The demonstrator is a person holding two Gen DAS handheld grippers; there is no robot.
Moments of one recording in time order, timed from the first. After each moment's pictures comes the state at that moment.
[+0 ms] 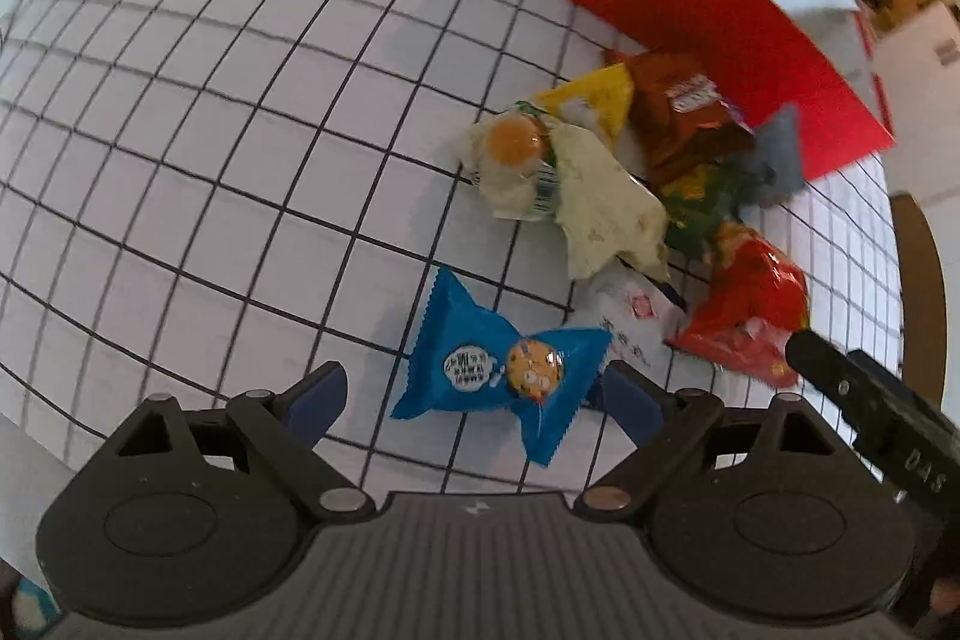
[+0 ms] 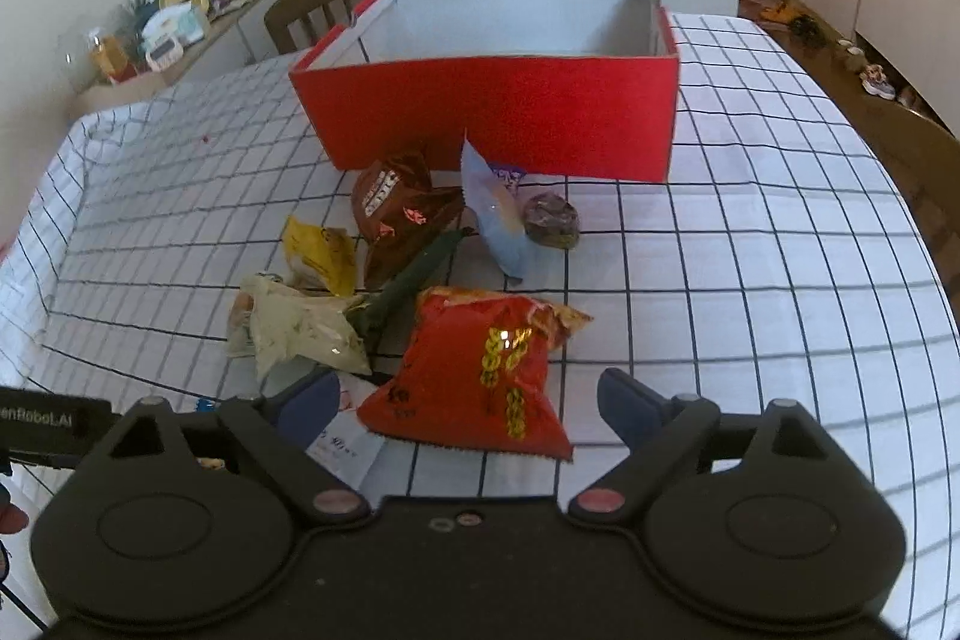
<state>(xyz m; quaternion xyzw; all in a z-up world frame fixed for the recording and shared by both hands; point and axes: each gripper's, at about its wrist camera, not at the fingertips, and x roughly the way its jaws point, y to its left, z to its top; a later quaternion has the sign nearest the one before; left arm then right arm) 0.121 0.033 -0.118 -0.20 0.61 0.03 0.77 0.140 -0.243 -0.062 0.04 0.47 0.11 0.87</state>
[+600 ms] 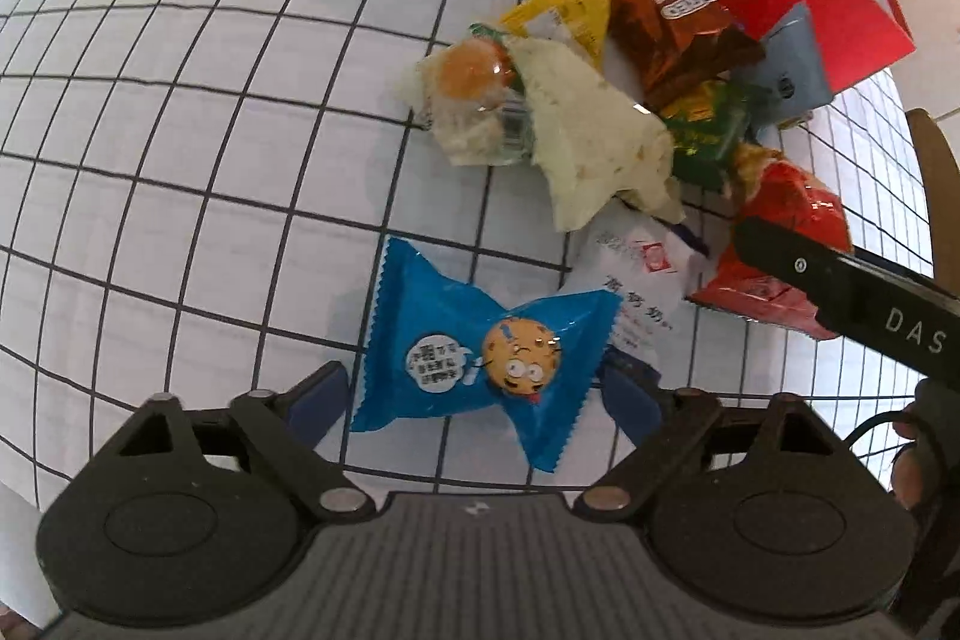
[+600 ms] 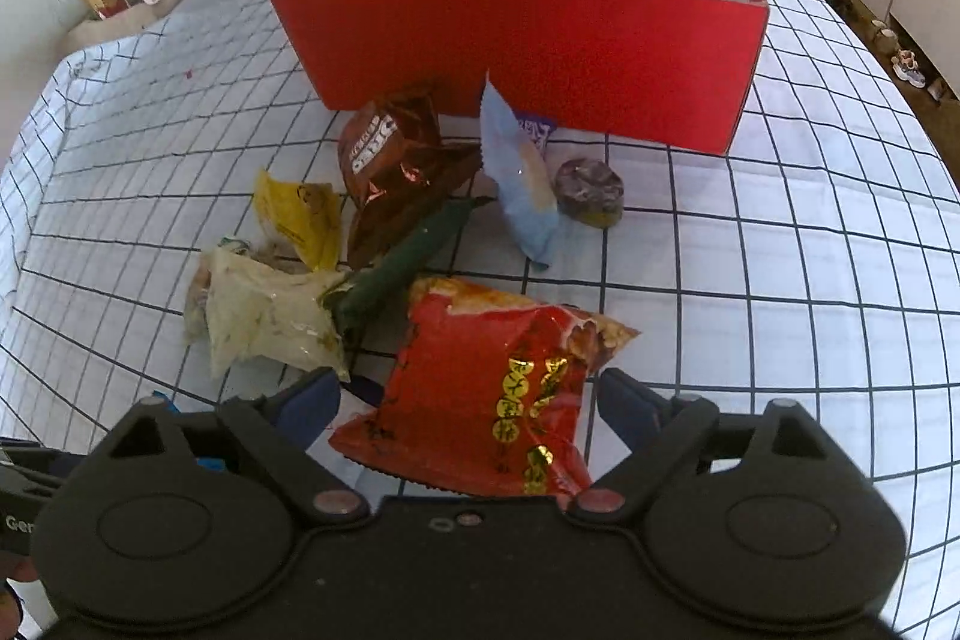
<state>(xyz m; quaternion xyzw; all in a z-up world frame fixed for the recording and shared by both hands) 0.137 0.007 -0.151 -0.14 0.64 -0.01 0.75 0.182 -0.225 -0.096 0.02 0.53 0.13 0.84</state>
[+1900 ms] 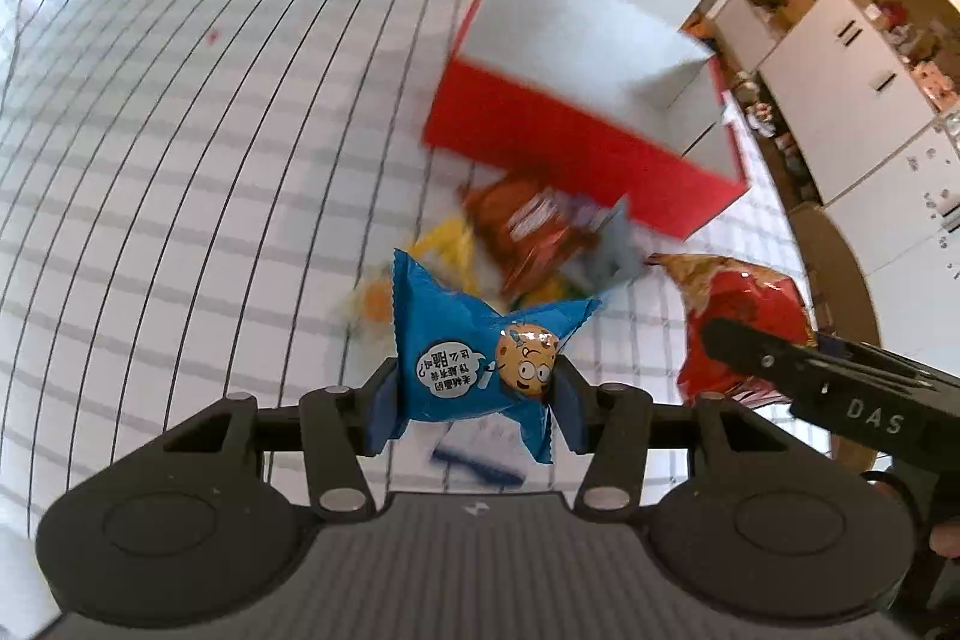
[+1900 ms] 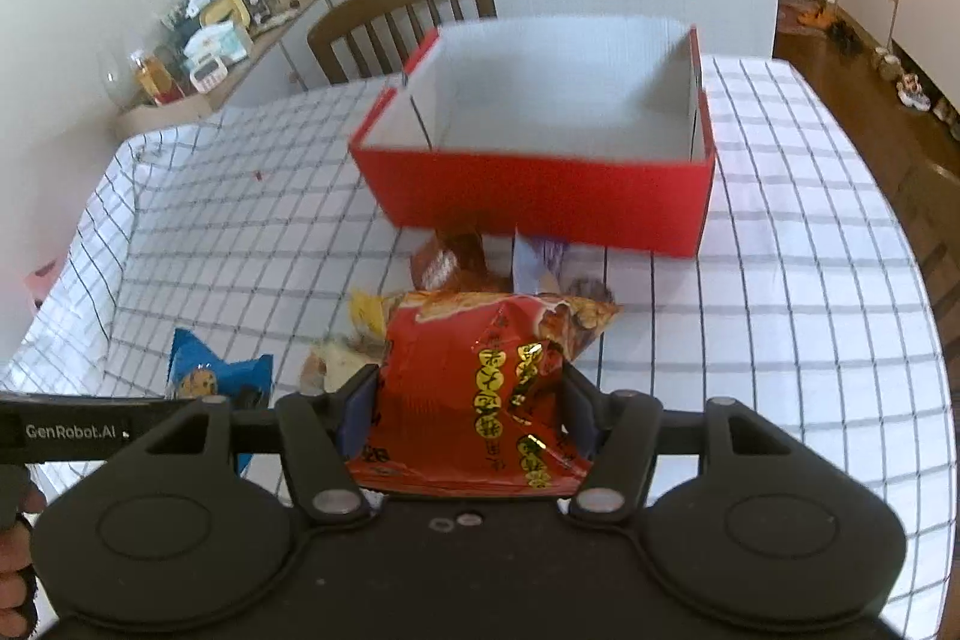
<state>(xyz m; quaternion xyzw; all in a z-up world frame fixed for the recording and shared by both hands) 0.137 0.010 -0.001 -0.14 0.52 -0.05 0.84 0.169 -0.236 0.004 0.05 0.47 0.15 0.87</state>
